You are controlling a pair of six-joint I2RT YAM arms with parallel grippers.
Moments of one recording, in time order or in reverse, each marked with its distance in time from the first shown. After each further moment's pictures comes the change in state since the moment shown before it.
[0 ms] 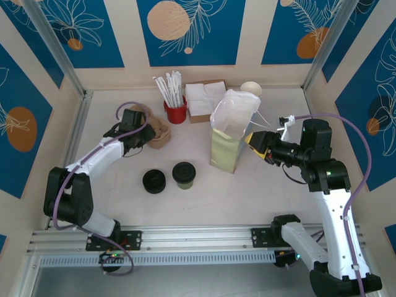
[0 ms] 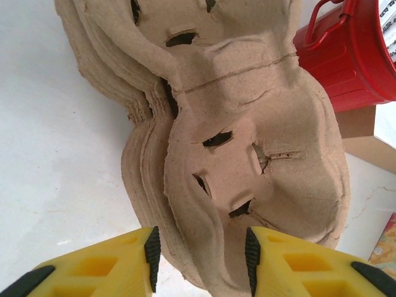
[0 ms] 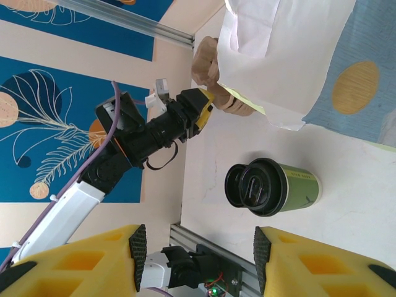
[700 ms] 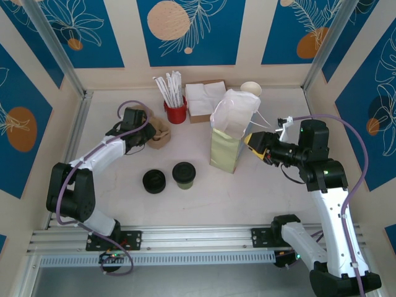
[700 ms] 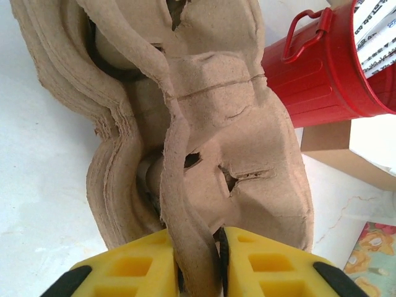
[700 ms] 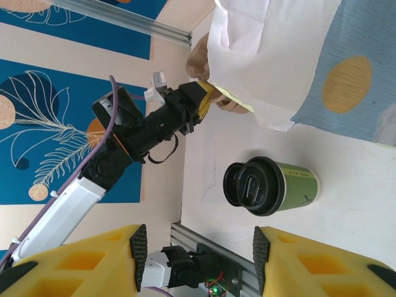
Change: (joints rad) left arm 0.002 0.039 0.010 0.077 0.031 -0.042; right arm 0.000 0.000 -0.038 0.032 -0.005 0.014
